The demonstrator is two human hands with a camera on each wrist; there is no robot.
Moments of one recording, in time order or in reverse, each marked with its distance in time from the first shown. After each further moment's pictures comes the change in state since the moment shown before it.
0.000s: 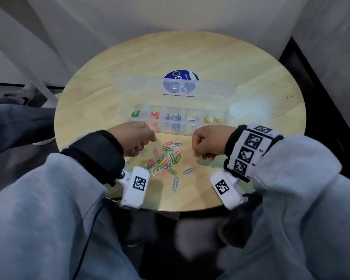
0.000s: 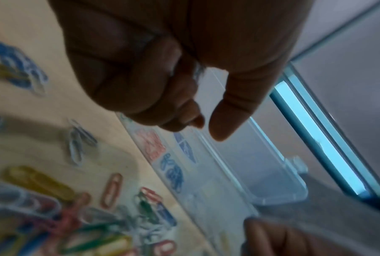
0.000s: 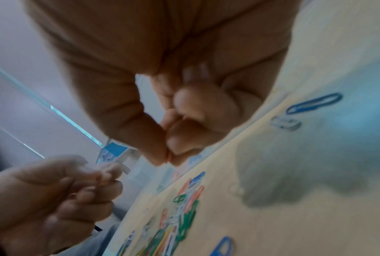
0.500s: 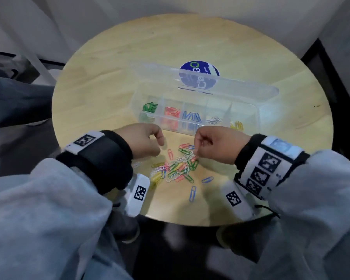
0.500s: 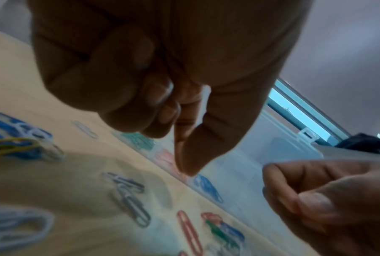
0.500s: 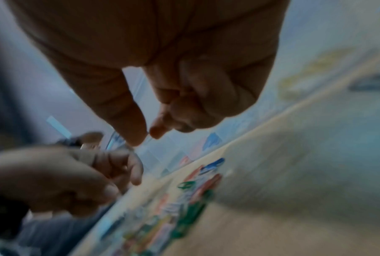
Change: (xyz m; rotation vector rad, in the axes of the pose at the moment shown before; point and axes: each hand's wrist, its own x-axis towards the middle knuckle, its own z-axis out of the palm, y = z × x) left_hand 0.018 -0.020 -0.023 0.536 -0.023 0.157; right_hand 0.027 -0.029 0.016 -0.257 0.098 -0.093
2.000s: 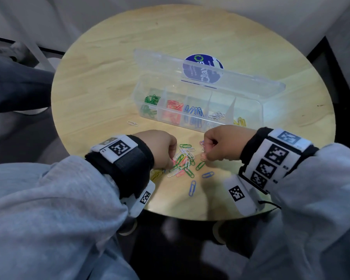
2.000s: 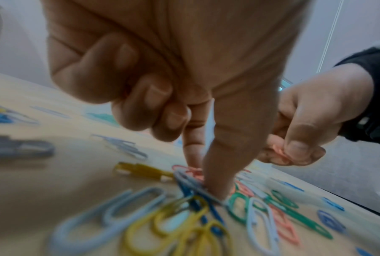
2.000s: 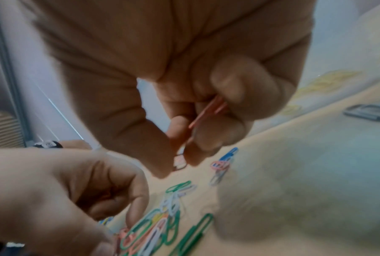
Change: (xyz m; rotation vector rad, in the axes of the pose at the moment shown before) left_hand -0.001 0.015 0.033 0.351 -0.041 0.078; right_hand -0.002 0.000 -0.004 -0.177 -0.158 0.108
